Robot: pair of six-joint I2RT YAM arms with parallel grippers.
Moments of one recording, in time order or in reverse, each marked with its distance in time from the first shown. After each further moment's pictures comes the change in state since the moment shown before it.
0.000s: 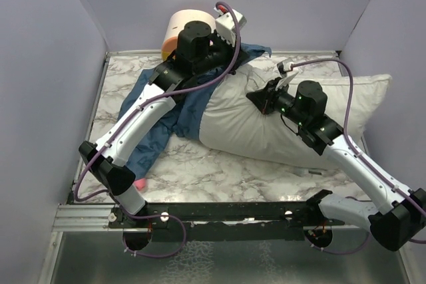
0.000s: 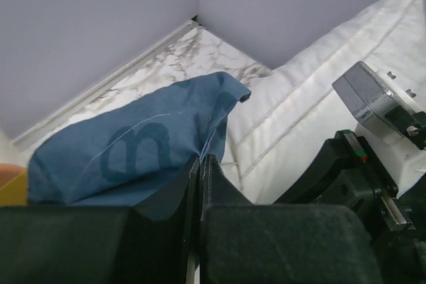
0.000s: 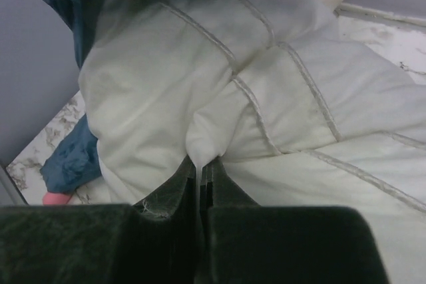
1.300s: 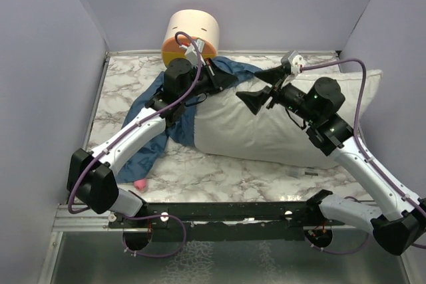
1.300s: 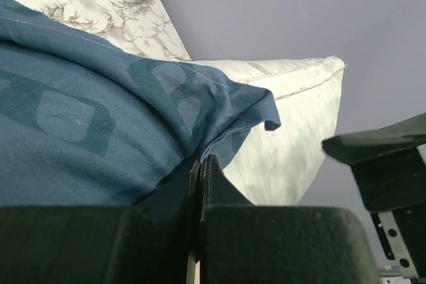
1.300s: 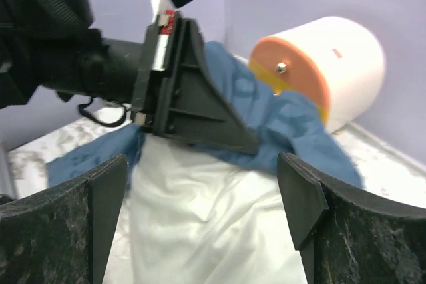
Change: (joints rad) left arm 0.114 -0.198 -0.716 0.591 0.090 -0.779; right arm 0.007 -0.029 0.090 0.100 -0.184 -0.192
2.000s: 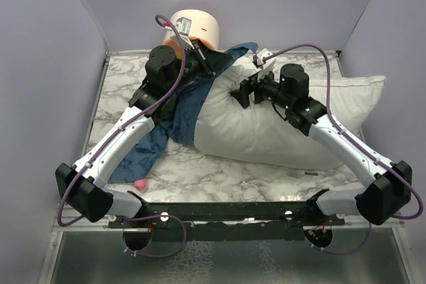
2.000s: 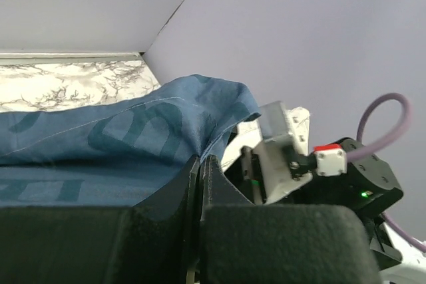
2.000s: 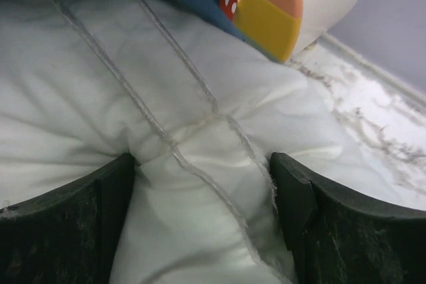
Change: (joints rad) left arm 0.013 -0.093 0.165 -0.073 -0.057 0.068; right arm 0.000 0.229 0.113 -0.161 0.156 -0.153
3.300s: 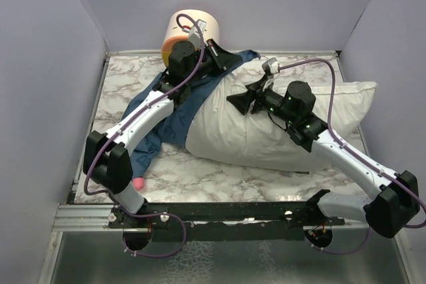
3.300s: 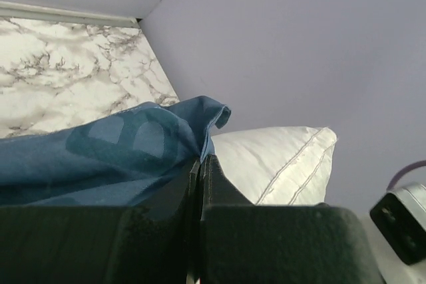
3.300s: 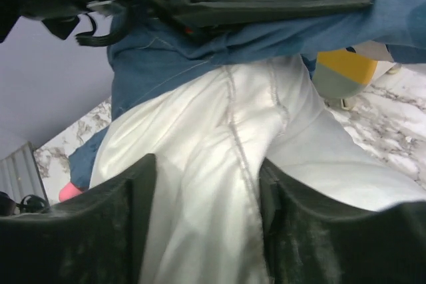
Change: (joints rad) left arm 0.040 0.254 0.018 0.143 0.072 -0.136; right arm 0.049 -0.076 -0.224 0.333 -0.108 0.320
